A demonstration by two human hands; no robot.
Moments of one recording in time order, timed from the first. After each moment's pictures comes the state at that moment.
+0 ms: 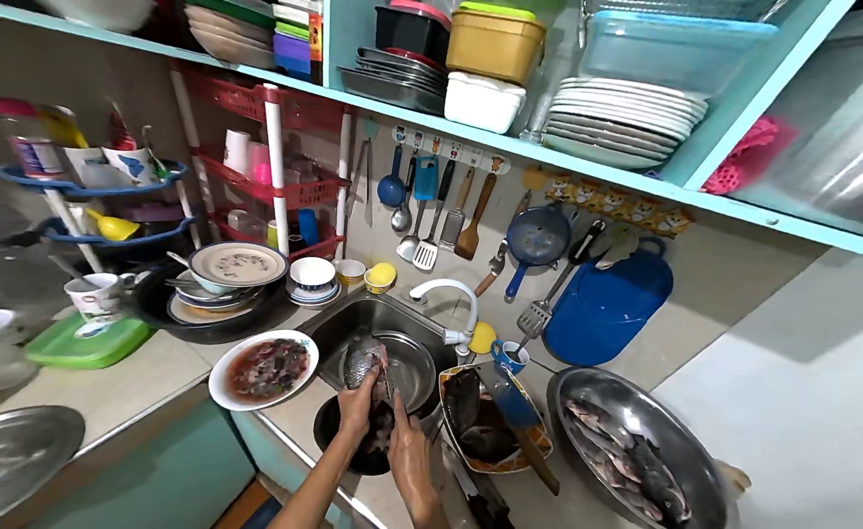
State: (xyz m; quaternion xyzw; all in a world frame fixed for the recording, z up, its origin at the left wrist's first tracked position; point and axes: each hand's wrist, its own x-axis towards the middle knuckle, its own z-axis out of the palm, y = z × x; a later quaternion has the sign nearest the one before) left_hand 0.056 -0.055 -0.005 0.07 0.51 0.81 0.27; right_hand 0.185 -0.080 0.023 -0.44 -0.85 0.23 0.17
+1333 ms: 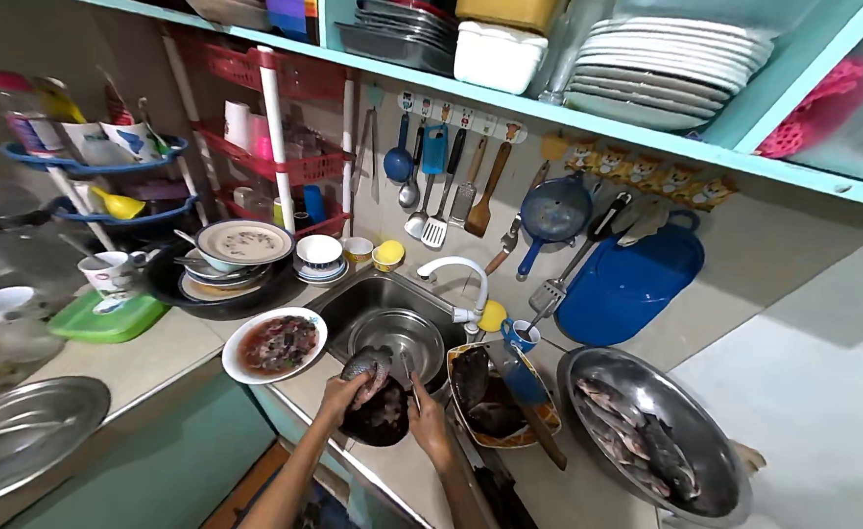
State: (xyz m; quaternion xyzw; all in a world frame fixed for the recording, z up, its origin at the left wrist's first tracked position) left_hand 0.016 -0.099 -0.045 0.13 0.69 0.61 0.36; right_hand 0.202 -0.040 0.015 -0.39 -0.83 0.37 0.14
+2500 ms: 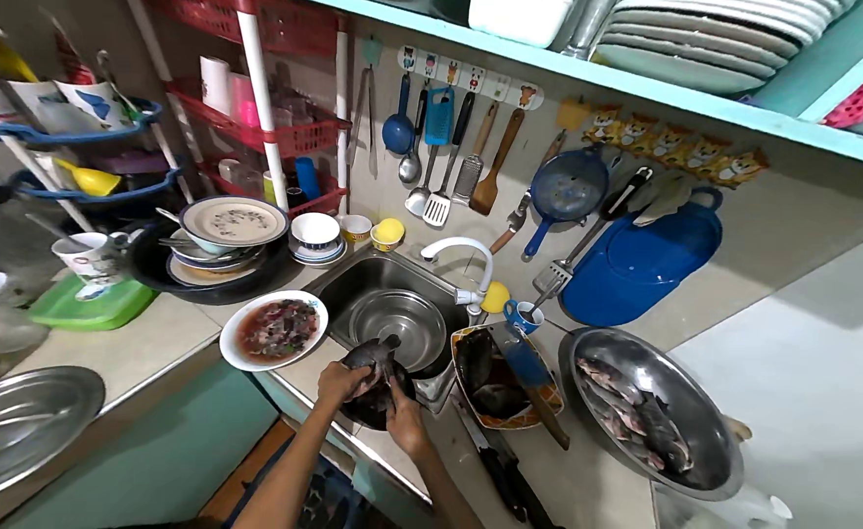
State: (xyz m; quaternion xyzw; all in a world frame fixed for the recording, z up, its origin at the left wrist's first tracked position) left_hand -0.009 -0.099 -0.038 0.20 0.85 0.33 0.35; right_hand 0.164 -0.061 -0.023 -0.41 -0.82 0.40 0.00
